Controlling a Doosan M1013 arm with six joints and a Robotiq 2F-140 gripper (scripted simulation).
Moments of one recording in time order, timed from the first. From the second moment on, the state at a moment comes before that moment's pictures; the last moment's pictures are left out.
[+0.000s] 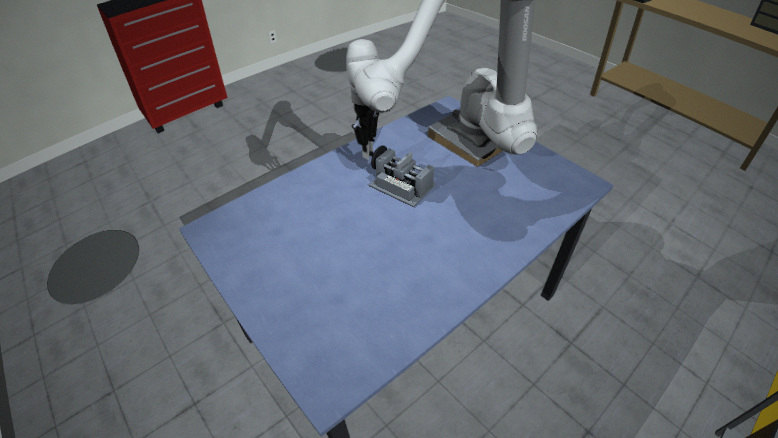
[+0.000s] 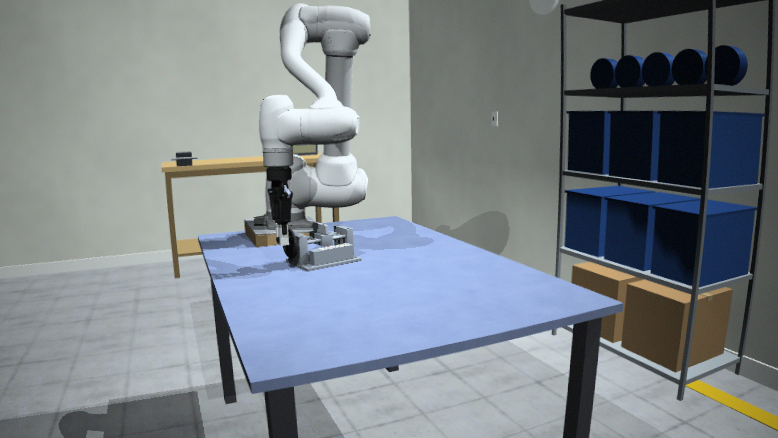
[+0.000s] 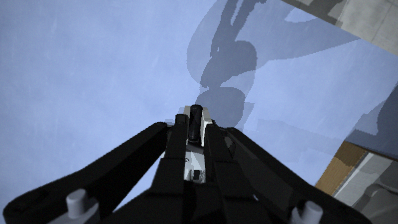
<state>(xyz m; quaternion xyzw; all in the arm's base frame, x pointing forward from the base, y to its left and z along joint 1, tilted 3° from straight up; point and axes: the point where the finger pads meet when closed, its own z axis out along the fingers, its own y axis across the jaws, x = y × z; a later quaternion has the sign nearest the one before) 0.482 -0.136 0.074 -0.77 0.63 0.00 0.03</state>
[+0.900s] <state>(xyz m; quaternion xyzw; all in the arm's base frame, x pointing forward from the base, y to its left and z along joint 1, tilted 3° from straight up) 0.482 -0.136 0.074 -0.77 0.63 0.00 0.03</state>
